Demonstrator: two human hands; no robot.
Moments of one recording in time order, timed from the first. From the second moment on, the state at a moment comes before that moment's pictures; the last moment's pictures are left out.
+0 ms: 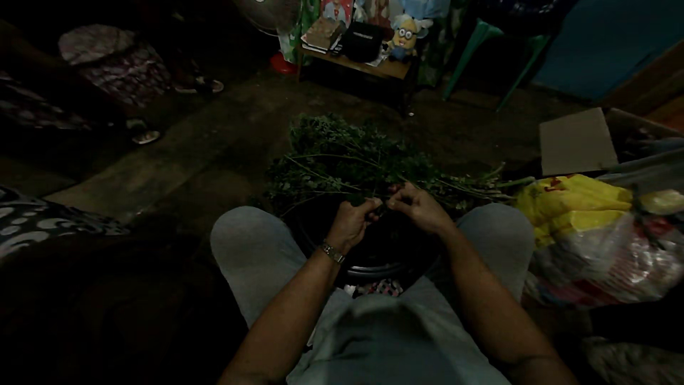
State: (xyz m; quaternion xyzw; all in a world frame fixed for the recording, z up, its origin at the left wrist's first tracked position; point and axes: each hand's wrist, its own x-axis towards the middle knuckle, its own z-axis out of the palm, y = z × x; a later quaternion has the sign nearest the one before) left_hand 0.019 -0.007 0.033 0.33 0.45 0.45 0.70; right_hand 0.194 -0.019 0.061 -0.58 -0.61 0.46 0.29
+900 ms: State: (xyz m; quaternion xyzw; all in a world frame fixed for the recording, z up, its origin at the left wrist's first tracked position) left_hand 0.020 -0.010 0.040 0.36 0.43 0.40 0.72; right_hand 0.181 -0.023 0.063 -0.64 -0.54 0.42 0.36
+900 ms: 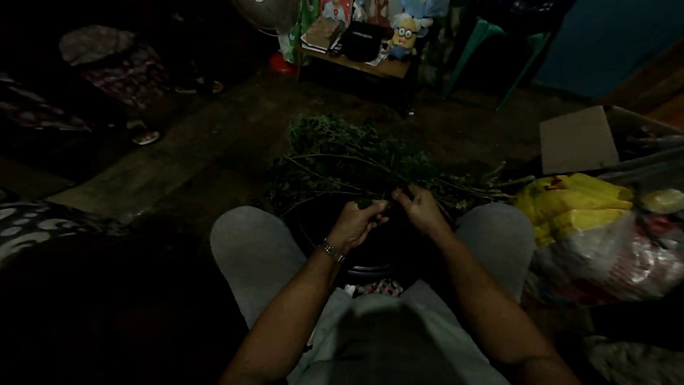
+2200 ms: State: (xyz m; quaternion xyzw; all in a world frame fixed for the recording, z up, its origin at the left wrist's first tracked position) left_hand 0.014 -0.007 0.037 0.48 0.47 0.36 0.64; right_hand 0.178 -0.024 0.058 -0.61 -0.46 0.49 0.43
